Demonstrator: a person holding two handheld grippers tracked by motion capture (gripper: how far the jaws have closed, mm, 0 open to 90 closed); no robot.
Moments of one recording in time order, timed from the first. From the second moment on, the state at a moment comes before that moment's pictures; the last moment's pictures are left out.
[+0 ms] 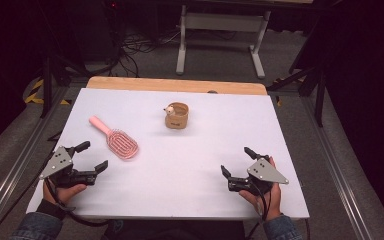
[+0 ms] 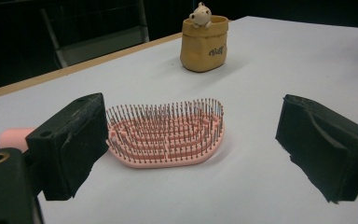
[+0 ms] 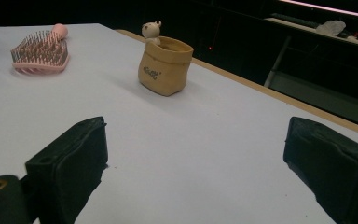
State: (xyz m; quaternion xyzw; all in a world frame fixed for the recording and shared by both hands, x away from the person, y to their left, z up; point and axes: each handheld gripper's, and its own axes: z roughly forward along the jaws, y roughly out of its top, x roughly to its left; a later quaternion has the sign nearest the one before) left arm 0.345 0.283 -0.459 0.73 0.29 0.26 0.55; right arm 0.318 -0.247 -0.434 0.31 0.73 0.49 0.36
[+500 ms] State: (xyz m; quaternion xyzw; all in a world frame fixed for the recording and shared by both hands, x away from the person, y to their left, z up) left arm 0.342 0.293 -0.449 0.76 0.27 0.26 0.53; right arm 0.315 -0.236 -0.431 0.29 0.73 0.48 0.39
